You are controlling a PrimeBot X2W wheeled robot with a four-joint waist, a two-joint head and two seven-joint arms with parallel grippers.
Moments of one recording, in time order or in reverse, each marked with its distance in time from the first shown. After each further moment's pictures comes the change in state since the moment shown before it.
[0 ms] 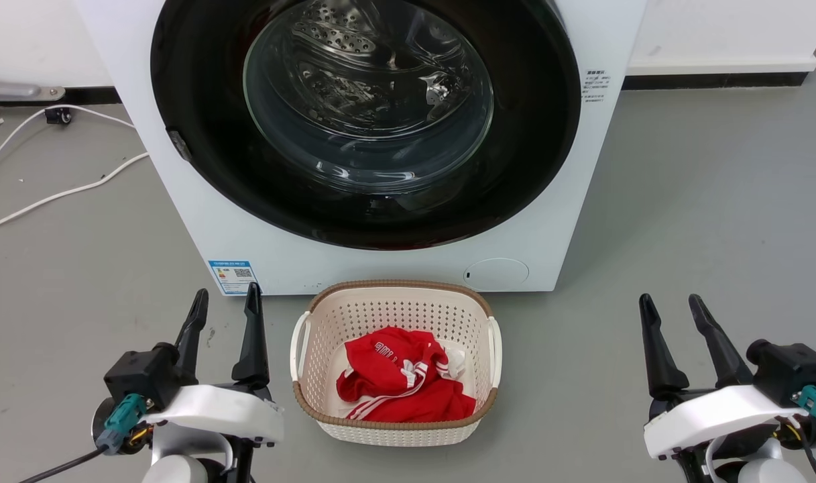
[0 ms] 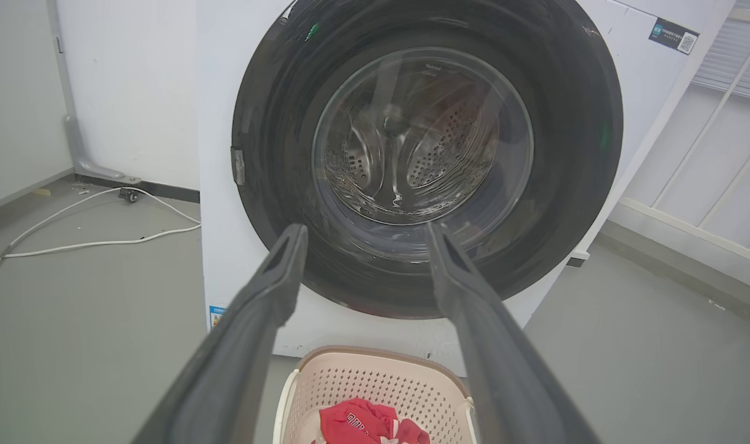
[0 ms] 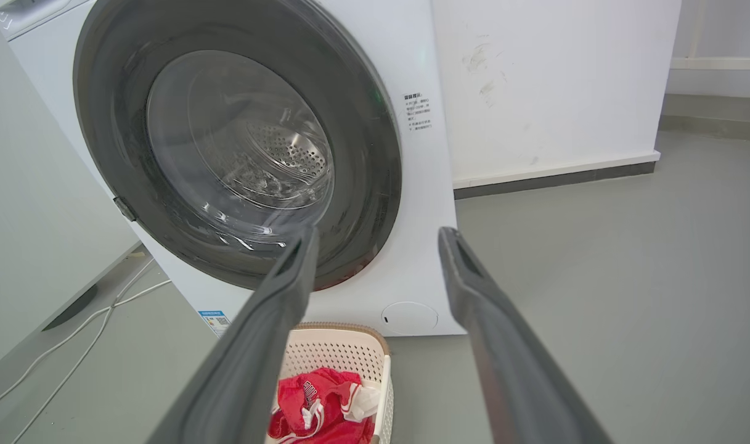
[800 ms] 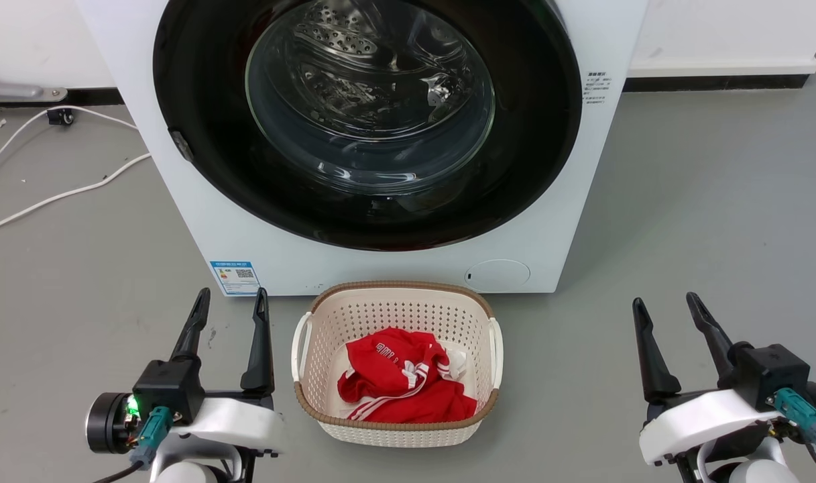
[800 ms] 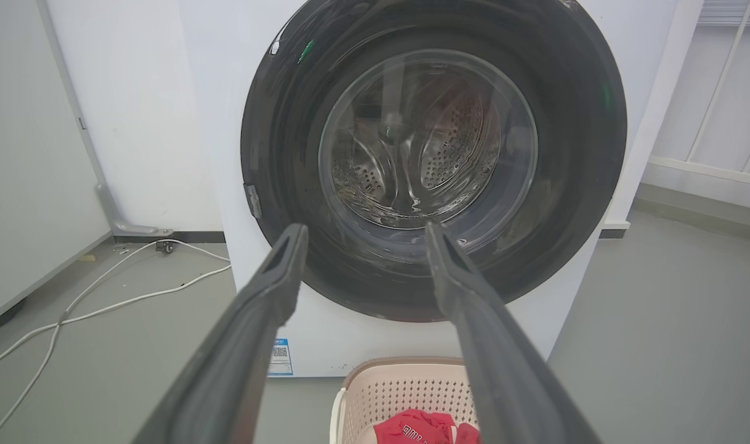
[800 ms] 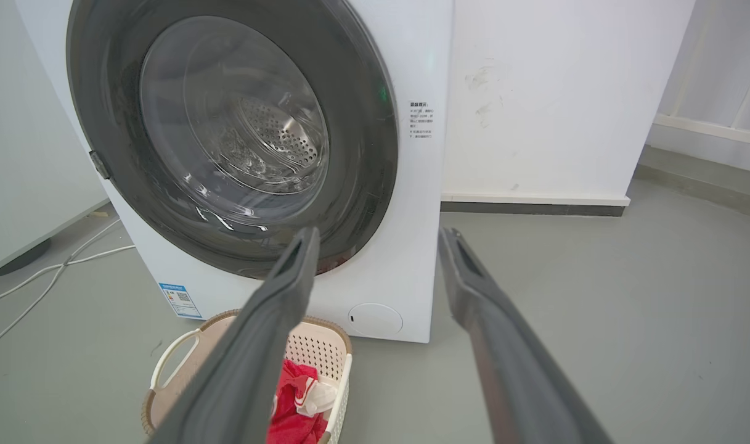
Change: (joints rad) left arm 0.018 0.014 -0.022 -0.008 0.189 0.035 -0.049; right arm 0.005 0.001 0.003 -0.005 -0.182 0.000 -0.021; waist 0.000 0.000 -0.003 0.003
